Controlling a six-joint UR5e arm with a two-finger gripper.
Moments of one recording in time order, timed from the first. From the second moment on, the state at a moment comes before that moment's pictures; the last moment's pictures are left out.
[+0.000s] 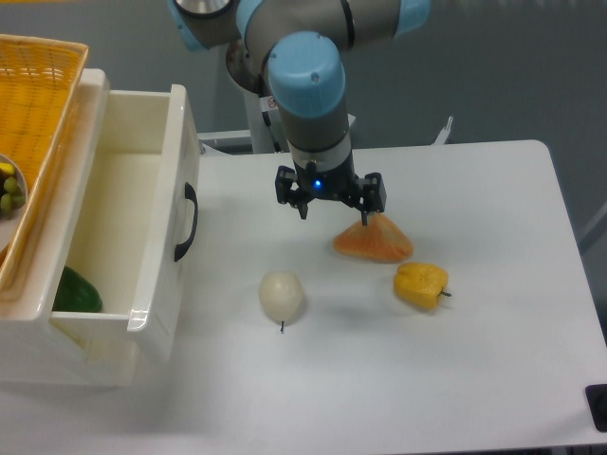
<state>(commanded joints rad) 2.43 -1.74 -1.64 -1.25 1.68 0.58</state>
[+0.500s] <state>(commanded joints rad) 2.45 -1.76 -1.65 -1.24 1.66 0.57</state>
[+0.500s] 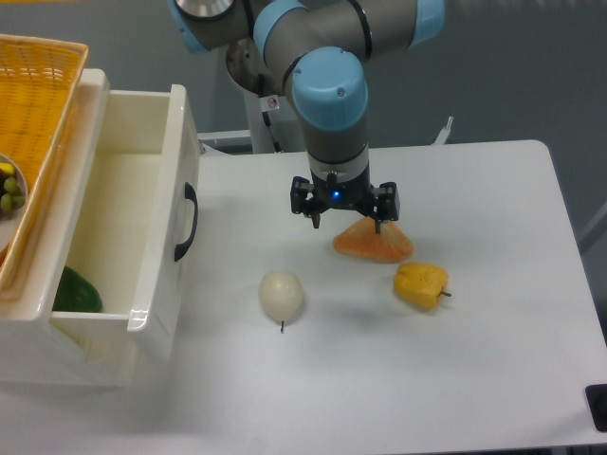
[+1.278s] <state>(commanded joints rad) 2.44 -1.76 -1.72 -1.25 1.66 0.50</state>
